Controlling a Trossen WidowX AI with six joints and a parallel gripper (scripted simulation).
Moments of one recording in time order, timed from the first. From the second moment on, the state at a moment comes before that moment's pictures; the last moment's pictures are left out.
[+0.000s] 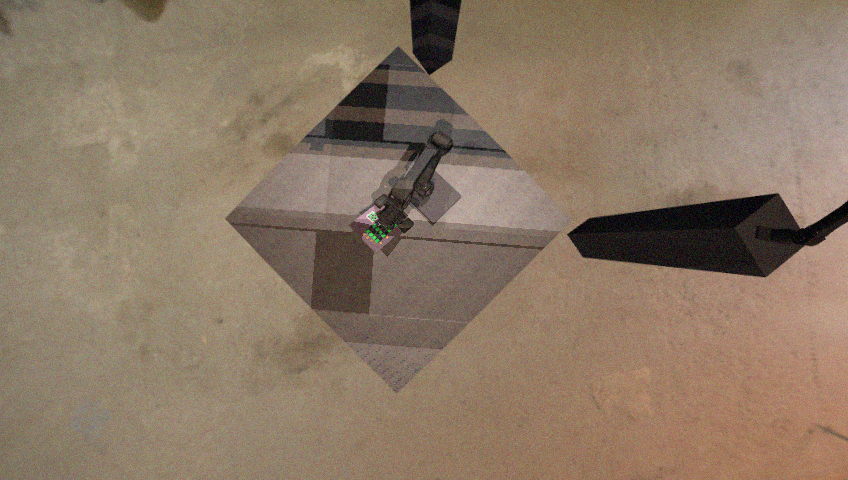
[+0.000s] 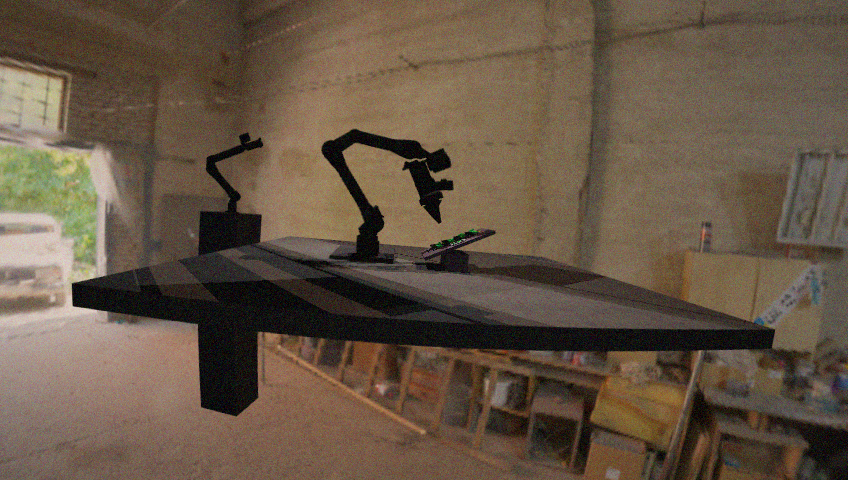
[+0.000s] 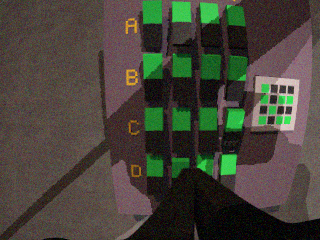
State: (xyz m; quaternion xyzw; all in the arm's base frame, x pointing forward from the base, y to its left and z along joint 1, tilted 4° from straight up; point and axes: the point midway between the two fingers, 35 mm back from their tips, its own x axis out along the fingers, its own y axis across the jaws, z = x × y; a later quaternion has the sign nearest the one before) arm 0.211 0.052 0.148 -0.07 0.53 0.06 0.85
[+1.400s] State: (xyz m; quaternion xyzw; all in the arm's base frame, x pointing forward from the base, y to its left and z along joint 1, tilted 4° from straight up) arm 0.229 0.051 0.096 -0.07 0.52 0.05 0.85
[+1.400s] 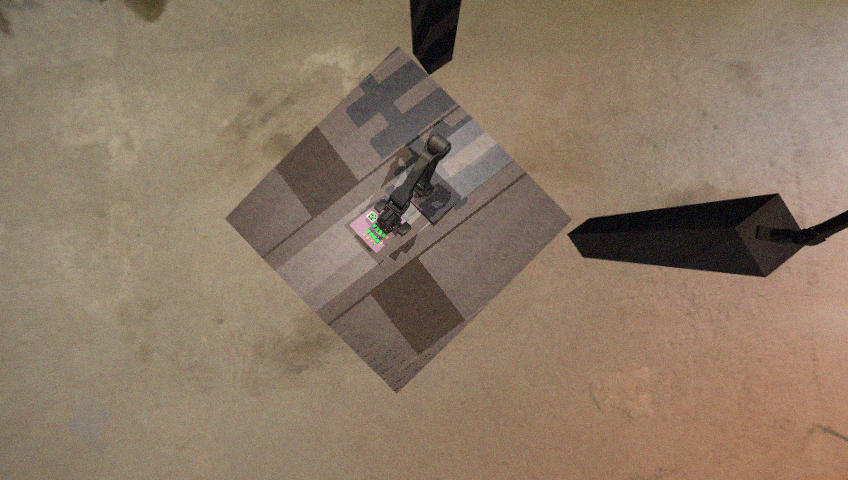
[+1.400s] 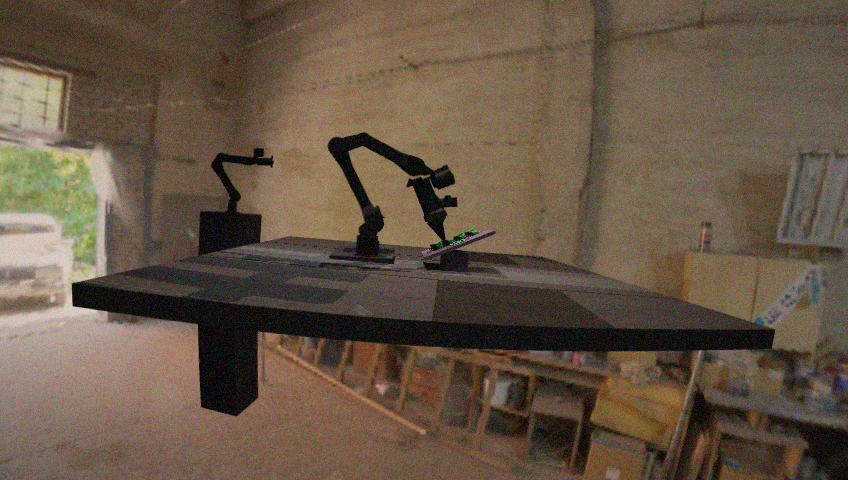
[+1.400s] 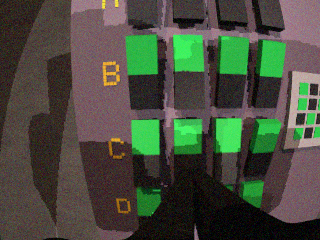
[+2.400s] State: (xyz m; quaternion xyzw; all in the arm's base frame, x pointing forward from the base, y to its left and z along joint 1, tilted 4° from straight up) arm 0.231 0.051 0.094 -0.07 0.52 0.05 0.85
